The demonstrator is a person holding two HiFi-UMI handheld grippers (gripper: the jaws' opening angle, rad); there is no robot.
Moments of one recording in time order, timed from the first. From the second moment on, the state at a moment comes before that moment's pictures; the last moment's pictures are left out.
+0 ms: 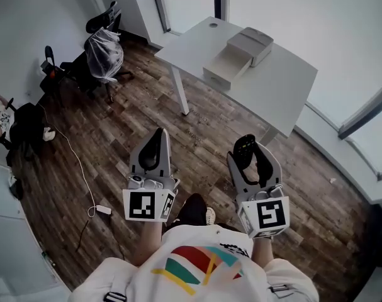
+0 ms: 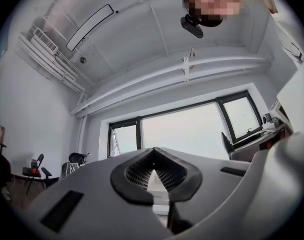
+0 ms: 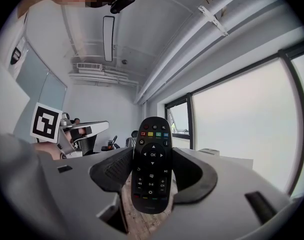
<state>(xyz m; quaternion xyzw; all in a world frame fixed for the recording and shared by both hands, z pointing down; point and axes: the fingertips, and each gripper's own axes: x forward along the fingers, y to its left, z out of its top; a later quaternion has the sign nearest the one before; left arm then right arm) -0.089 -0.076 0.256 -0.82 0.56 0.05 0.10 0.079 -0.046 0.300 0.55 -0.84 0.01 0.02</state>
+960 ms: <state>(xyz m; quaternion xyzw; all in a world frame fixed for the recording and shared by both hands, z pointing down) -0.050 -0.272 0.243 -0.84 0.52 0.09 0.10 0.122 -0.221 0.273 0.59 -0.81 -0.03 0.02</state>
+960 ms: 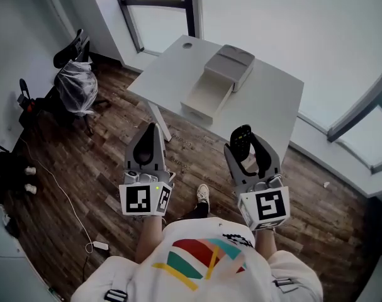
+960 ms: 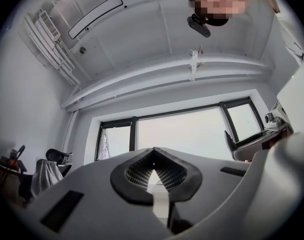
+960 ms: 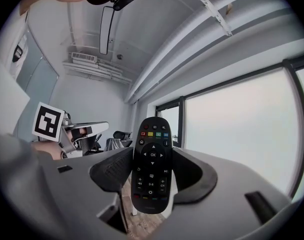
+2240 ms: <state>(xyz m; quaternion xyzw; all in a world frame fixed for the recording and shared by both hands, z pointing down) -0.107 -0.506 0.317 -0.81 0.58 0.08 -0.01 0.097 -0.479 0.315 0.56 -0.81 0.00 0.18</state>
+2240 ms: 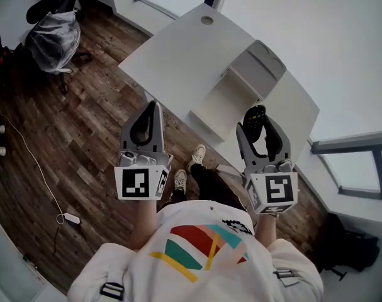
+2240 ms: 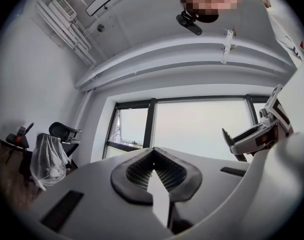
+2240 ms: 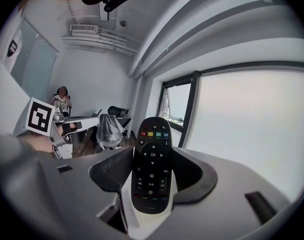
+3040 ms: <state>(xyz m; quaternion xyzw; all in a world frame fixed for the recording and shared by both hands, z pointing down) -0.053 -0.662 0.321 -0.86 0.50 0.05 0.05 0.146 -0.621 0.387 0.61 -0.76 0.09 0.18</state>
